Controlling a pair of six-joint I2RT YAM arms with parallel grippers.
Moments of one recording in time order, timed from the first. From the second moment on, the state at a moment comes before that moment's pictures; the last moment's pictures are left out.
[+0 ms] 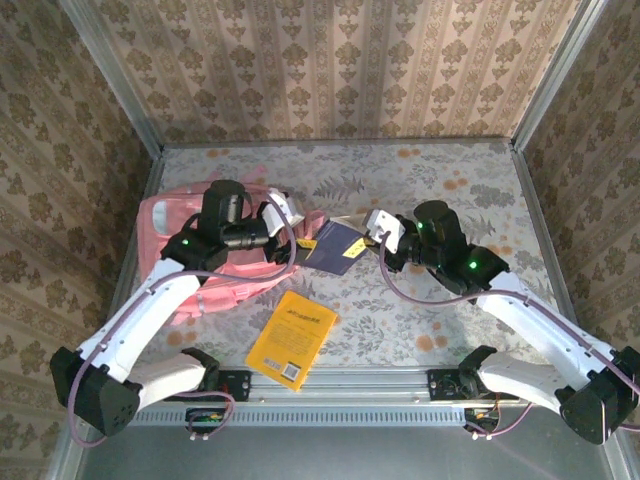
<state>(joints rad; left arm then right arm) -0.56 1.11 1.04 -0.43 0.64 0.42 0.58 1.03 0.90 -0.37 -0.23 -0.50</state>
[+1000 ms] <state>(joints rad) -0.56 1.24 0.98 -0.30 0.83 0.30 0.61 0.90 0.79 -0.11 -0.15 -0.36</state>
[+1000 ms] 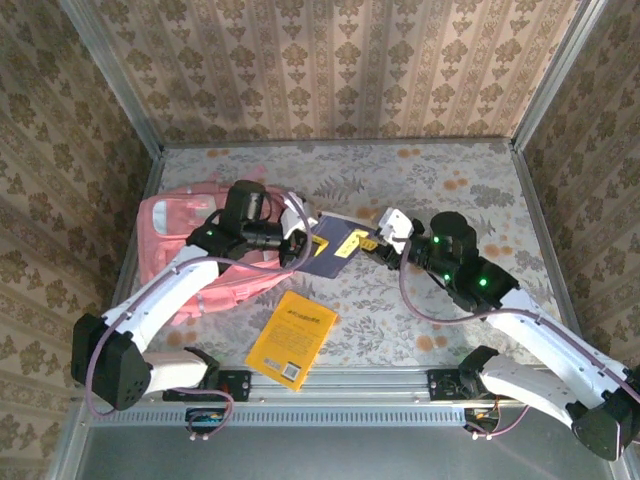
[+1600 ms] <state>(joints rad) -0.50 1.21 0.86 0.44 0.48 -0.82 0.60 0.84 0.70 0.08 -0.08 0.53</state>
